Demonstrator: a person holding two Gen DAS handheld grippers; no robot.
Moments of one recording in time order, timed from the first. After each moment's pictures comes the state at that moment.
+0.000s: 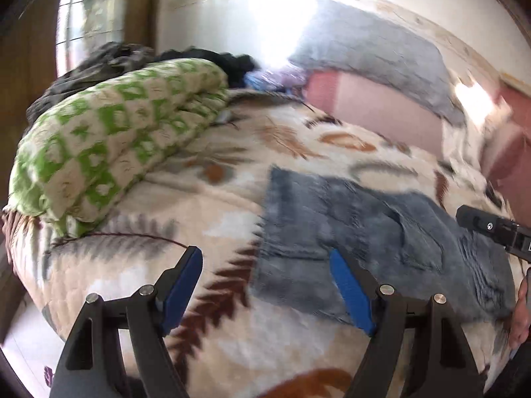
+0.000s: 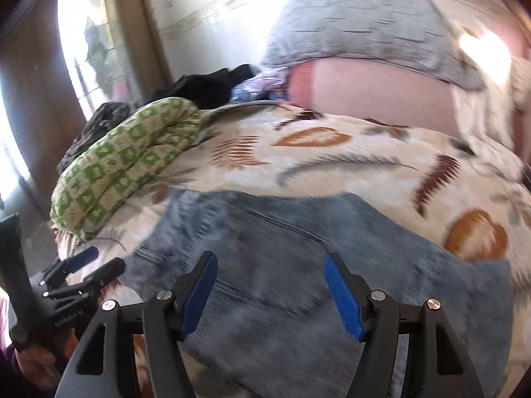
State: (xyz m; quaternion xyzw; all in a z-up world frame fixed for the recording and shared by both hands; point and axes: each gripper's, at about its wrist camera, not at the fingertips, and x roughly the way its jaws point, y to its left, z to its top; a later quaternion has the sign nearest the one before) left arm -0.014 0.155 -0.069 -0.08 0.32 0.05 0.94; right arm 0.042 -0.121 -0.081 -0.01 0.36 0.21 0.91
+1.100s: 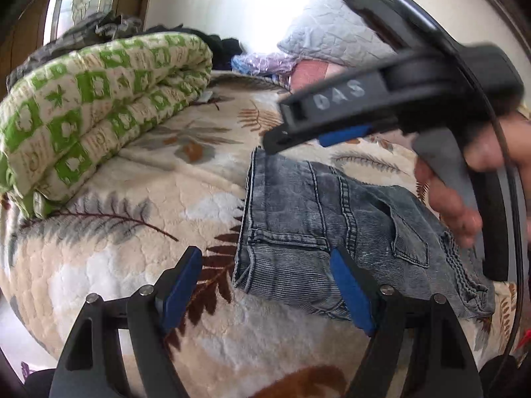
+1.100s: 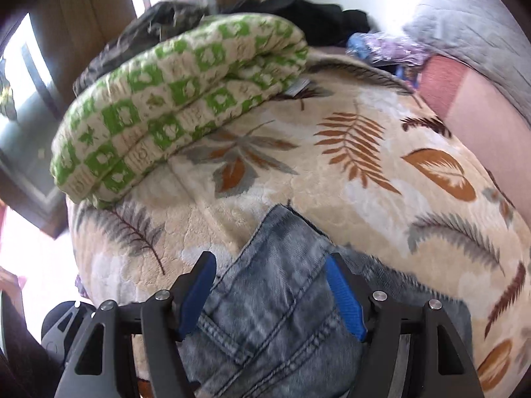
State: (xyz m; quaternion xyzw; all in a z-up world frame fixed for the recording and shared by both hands) left arm 0.000 0.160 -0.091 -0.13 0.36 -0.02 0.92; right arm 0.137 0.082 -0.091 -0.19 0.47 0.32 0.80
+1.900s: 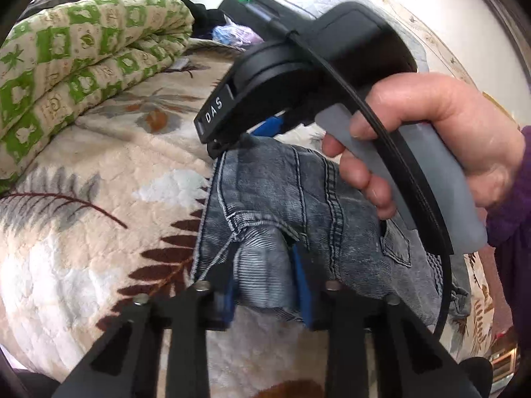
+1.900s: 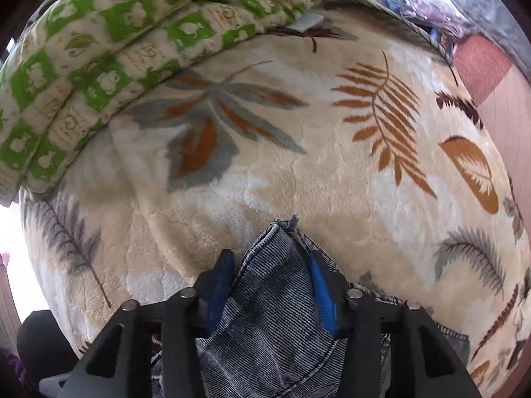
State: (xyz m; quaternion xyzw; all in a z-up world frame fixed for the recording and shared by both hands) left arm 0.028 0.153 -0.109 -0.17 0.39 -0.10 0.90; right arm 0.195 0.132 -0.160 -0.26 0.55 0.27 0.74
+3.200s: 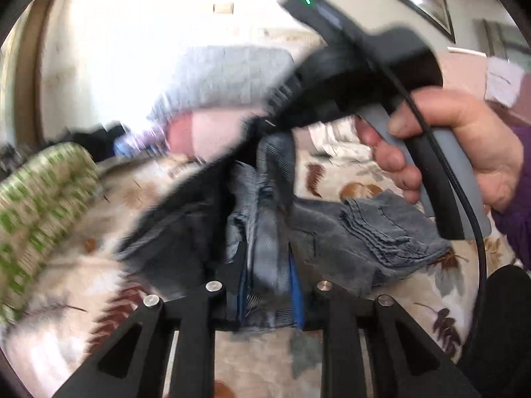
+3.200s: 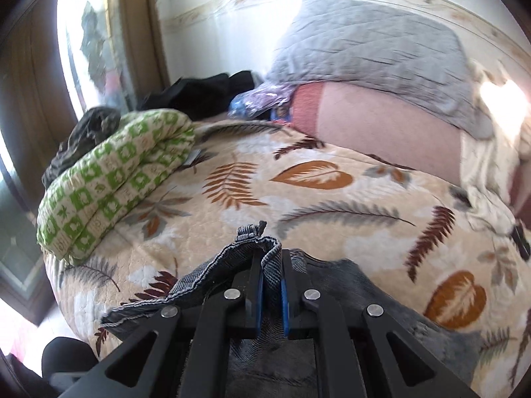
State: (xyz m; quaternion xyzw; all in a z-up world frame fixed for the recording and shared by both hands) left arm -0.064 0.047 -0.050 0.05 0.21 -0.20 0.96; right arm 0.092 -0.095 -0.025 -0.05 0.35 0.17 0.92
